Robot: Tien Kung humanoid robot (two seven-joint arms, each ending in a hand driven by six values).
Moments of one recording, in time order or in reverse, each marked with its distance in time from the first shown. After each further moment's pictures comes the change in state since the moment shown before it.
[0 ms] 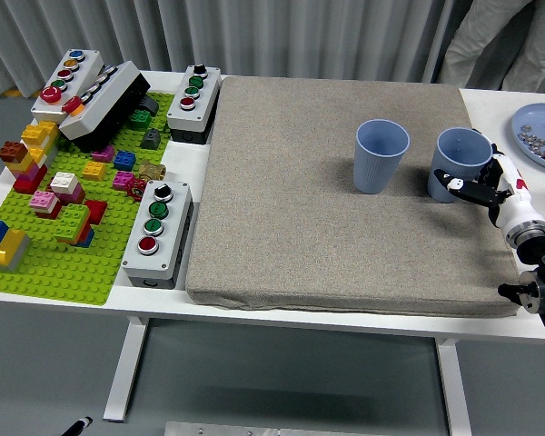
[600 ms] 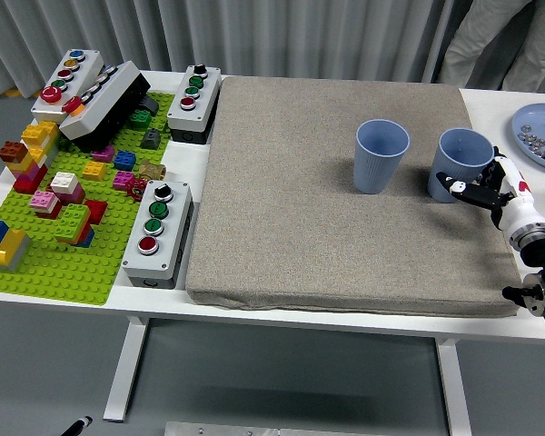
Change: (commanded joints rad) left arm 0.000 0.000 -0.005 0.000 0.002 0.000 0.000; right arm -0.015 -0.017 0.003 0.021 0.000 0.009 -0.009
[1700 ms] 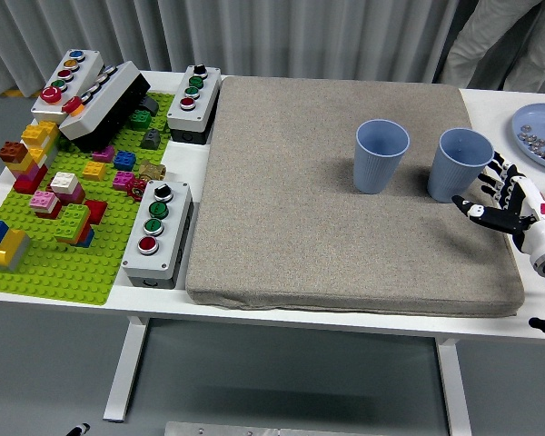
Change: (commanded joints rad) left arm 0.018 0.001 -0.007 0.000 -0.001 -0.002 0.004; right arm -0.179 -0.100 0.052 0.229 -0.064 -0.008 -0.033
